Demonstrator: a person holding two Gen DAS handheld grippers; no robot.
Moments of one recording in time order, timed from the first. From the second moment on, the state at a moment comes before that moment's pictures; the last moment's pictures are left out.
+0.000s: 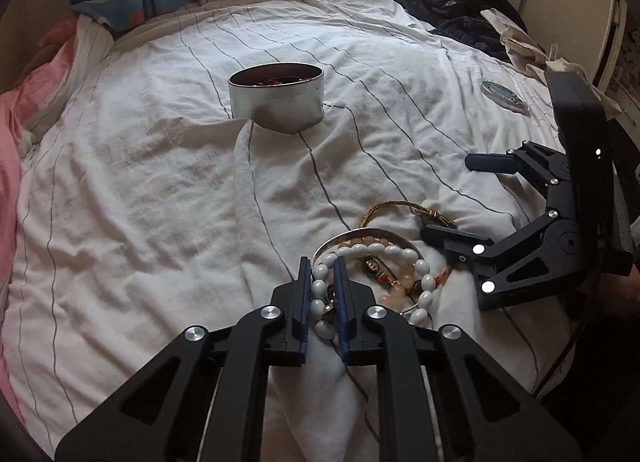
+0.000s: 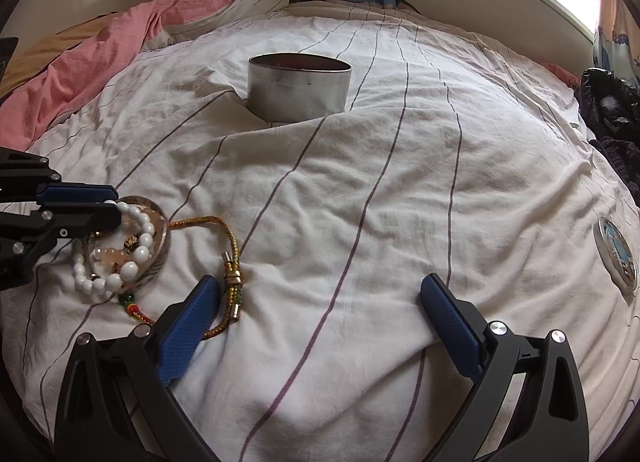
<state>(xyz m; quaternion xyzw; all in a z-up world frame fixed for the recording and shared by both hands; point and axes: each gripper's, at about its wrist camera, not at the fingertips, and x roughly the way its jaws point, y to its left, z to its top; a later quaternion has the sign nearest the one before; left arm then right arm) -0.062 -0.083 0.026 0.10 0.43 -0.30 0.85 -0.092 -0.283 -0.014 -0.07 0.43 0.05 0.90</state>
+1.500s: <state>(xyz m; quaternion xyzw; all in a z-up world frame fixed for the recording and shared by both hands) -0.039 0.005 0.003 -0.10 0.46 -0.20 0.86 -0.103 -0.314 0.003 0.10 0.40 0.13 0.90</state>
